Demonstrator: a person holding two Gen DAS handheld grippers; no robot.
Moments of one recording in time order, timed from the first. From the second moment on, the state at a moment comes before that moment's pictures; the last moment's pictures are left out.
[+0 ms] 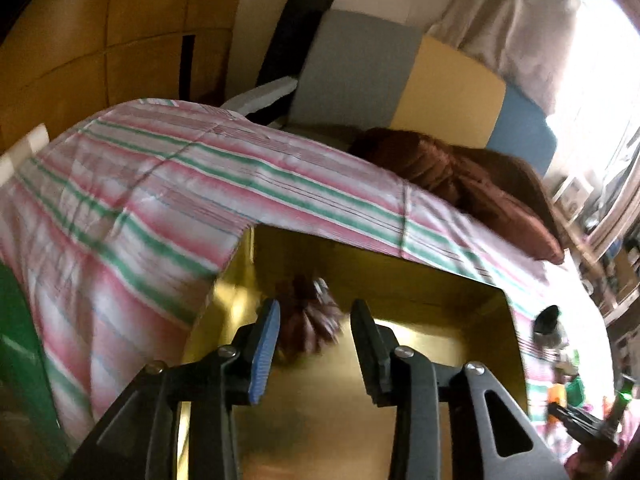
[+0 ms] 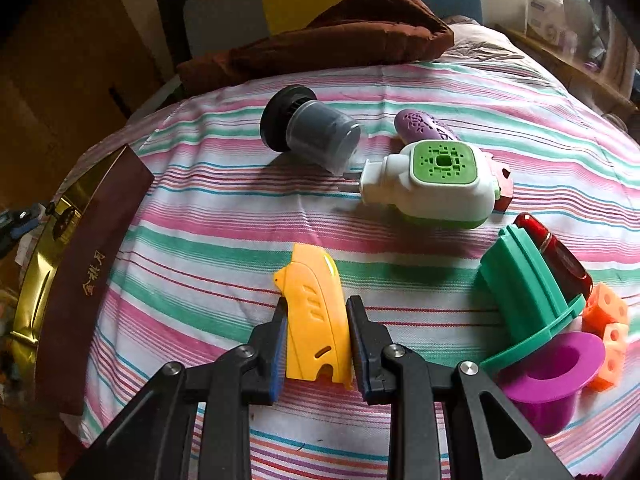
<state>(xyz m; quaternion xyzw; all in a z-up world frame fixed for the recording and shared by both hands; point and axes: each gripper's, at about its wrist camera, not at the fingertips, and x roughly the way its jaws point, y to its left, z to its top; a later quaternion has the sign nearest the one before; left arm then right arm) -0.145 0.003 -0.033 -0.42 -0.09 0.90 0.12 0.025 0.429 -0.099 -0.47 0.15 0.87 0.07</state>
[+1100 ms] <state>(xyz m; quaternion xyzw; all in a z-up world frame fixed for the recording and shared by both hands) -0.036 0.020 -0.044 -0.41 -0.07 0.90 0.15 -0.051 0.233 -0.024 -0.45 0.09 0.88 -0.09</state>
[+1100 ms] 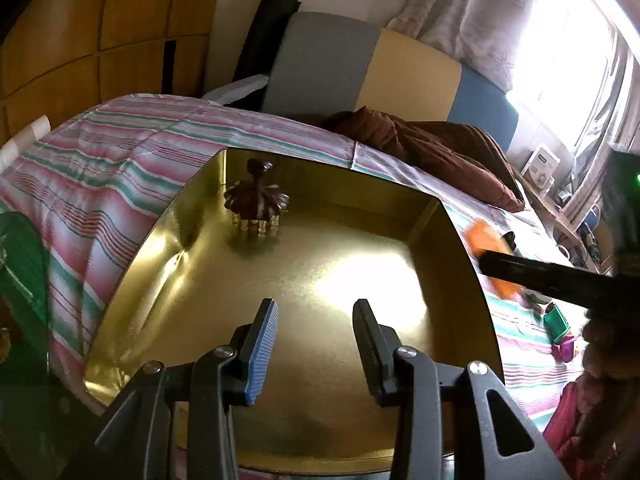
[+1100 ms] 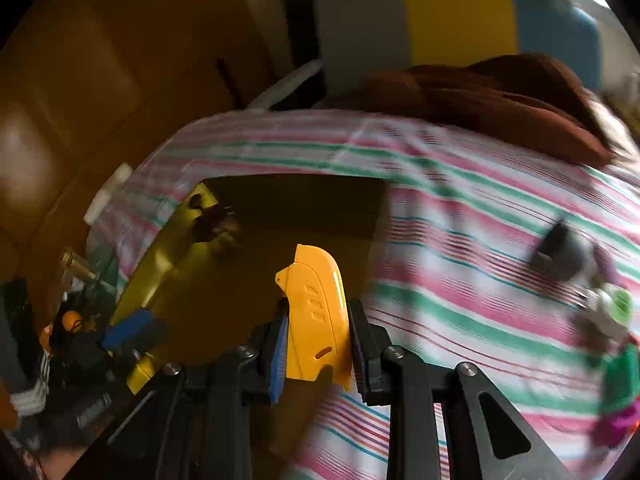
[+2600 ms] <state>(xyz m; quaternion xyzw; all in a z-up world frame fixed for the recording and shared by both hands) -0.022 0.022 -0.048 -0.42 -0.06 0.89 0.16 -0.042 0.207 -0.013 -0.42 0.04 0.90 -0.05</state>
